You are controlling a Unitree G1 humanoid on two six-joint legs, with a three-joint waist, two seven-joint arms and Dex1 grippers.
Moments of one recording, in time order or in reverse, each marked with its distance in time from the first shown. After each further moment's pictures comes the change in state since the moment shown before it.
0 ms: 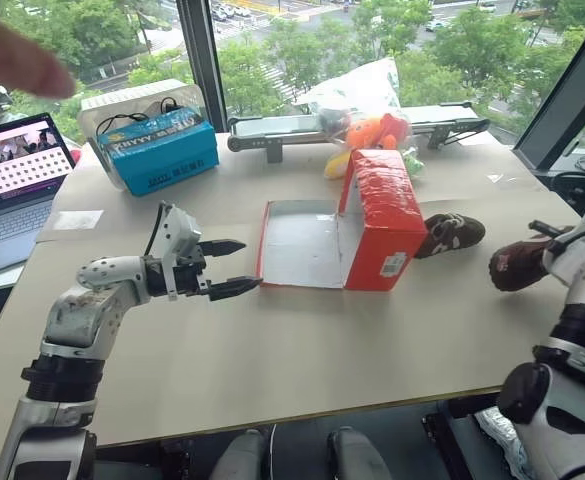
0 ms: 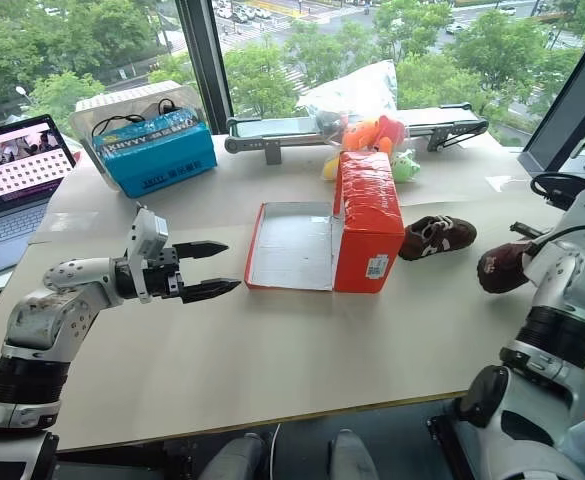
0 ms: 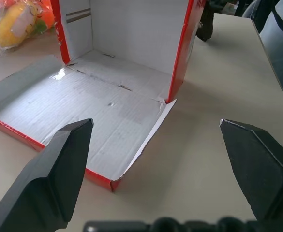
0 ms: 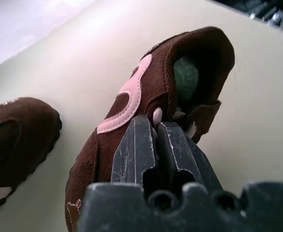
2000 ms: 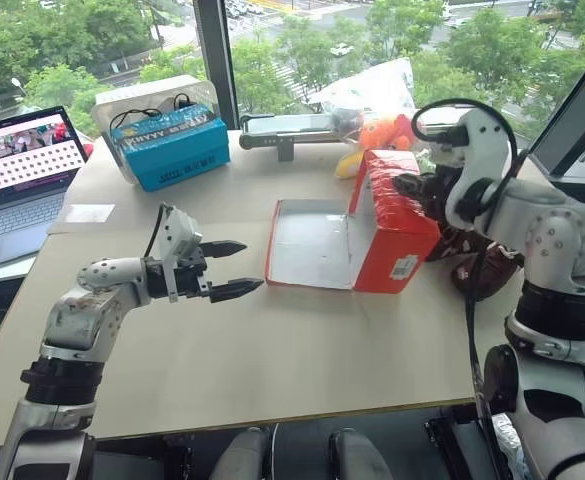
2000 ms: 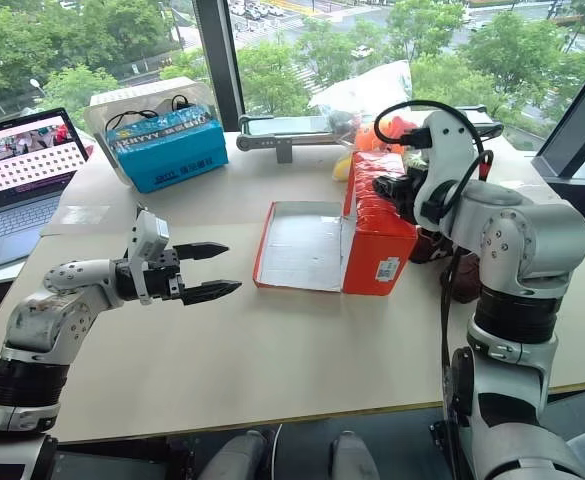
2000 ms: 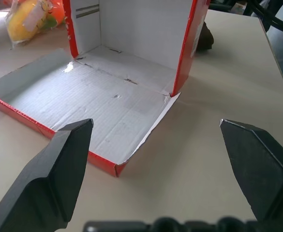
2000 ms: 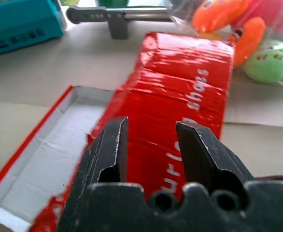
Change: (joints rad) left arm 0.012 0.002 -0.001 -0.022 -0.001 0.002 0.013; right arm -0.056 -0.087 0.471 -0.383 0.235 0.269 0.518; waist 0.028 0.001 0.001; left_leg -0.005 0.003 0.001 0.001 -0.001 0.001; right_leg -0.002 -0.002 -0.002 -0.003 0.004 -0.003
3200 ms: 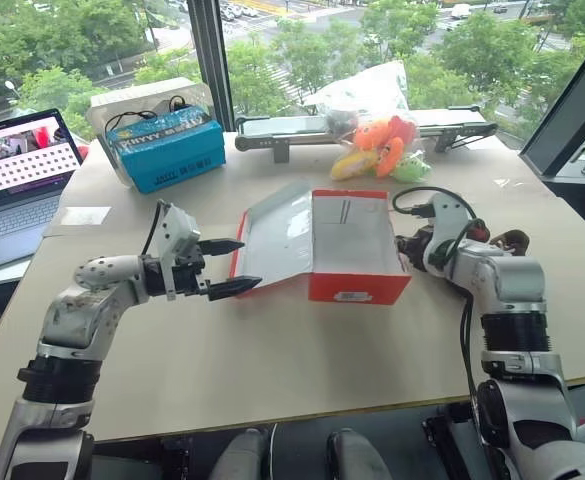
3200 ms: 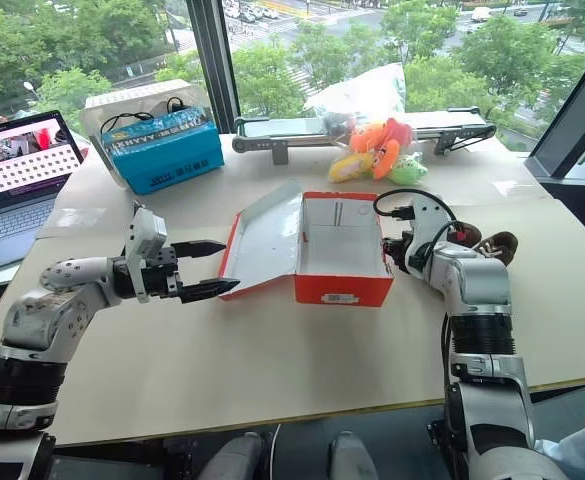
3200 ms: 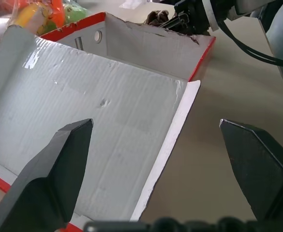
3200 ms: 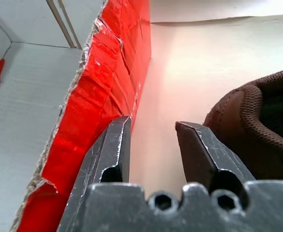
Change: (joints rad) left arm -0.007 0.015 0.016 -0.001 -0.002 0.001 0.004; right arm 0.097 0.098 0.113 0.398 -0.162 -0.370 0.064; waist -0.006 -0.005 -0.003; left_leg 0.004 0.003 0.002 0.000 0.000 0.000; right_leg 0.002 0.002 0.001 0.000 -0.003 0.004
